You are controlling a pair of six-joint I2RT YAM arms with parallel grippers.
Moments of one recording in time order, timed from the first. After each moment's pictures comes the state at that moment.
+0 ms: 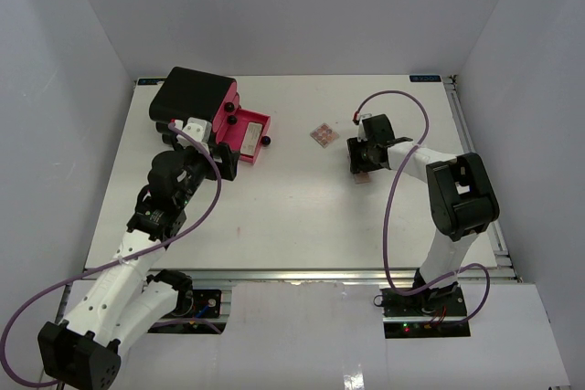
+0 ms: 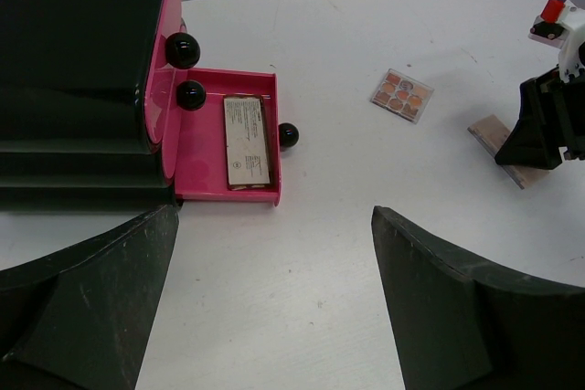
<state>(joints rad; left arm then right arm) -0.36 0.80 0.69 -0.03 0.00 -0.07 0.34 1.81 1.07 -0.22 -0.02 0.06</state>
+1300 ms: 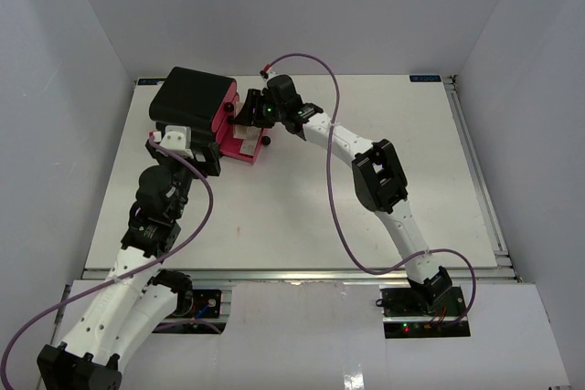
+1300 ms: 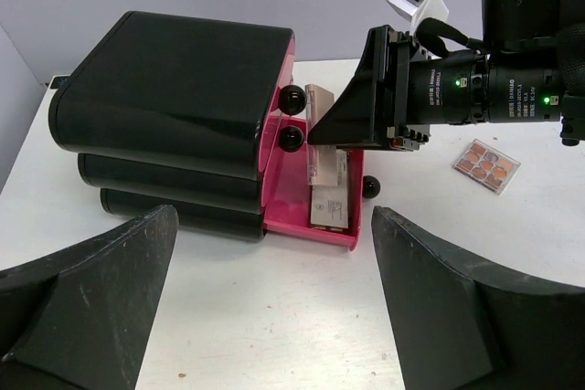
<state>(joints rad) -0.33 0.67 0.62 0.07 -0.21 -0.01 0.71 2.44 2.16 -0.15 -0.30 0.63</state>
